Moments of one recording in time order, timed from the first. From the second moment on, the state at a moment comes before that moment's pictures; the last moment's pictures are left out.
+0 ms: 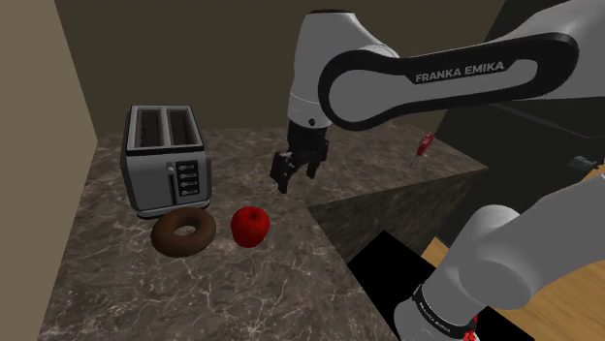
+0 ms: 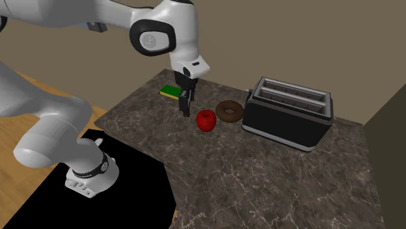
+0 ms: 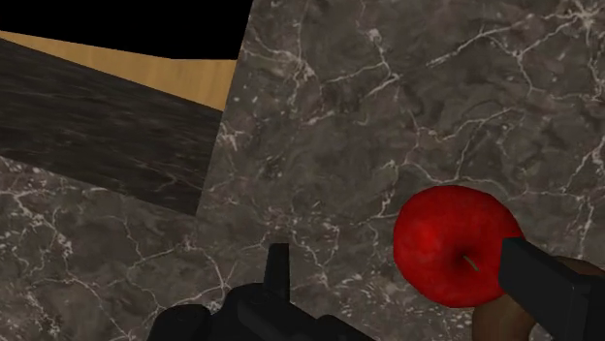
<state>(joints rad) 0.10 -0.43 0.34 -2.38 0.09 1.97 0.35</state>
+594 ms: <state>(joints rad) 0.10 -0.17 0.48 -2.27 -0.03 2.16 0.53</state>
